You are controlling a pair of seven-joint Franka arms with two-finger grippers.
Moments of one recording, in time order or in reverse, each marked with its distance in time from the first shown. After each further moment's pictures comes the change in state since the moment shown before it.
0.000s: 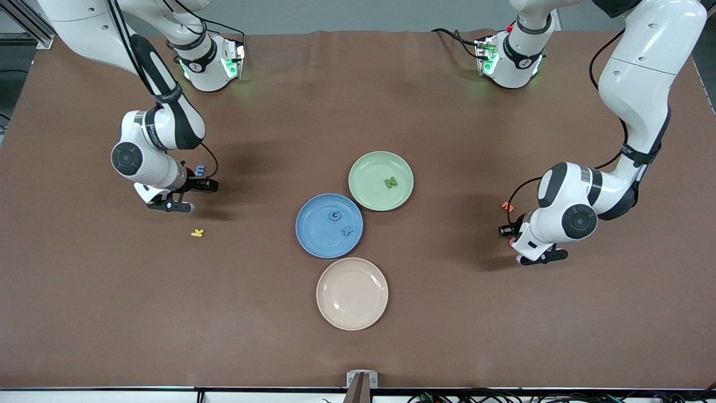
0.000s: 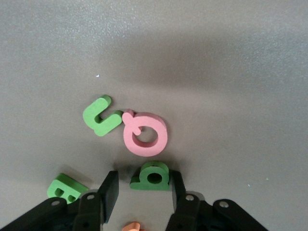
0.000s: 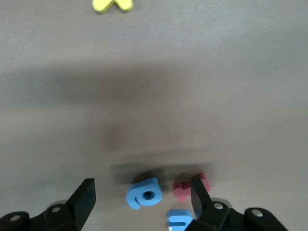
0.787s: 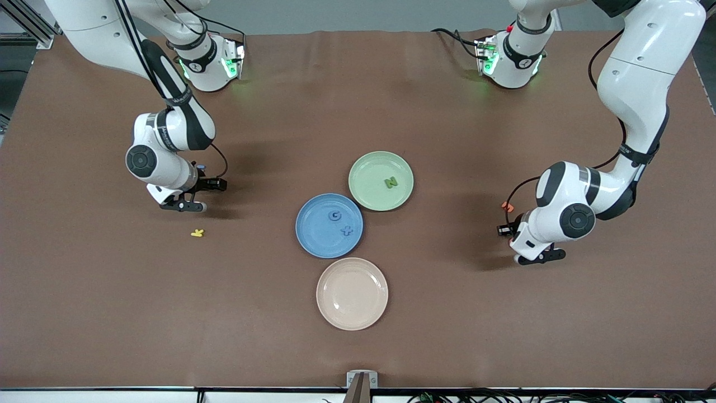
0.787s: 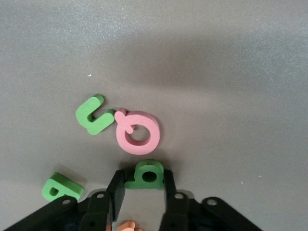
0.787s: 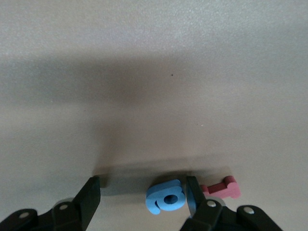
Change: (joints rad) left arm -0.001 -0.003 -0.006 -0.005 0.001 0.006 0.001; right arm 0.030 0.034 0.002 -0.001 0.010 0.022 0.001
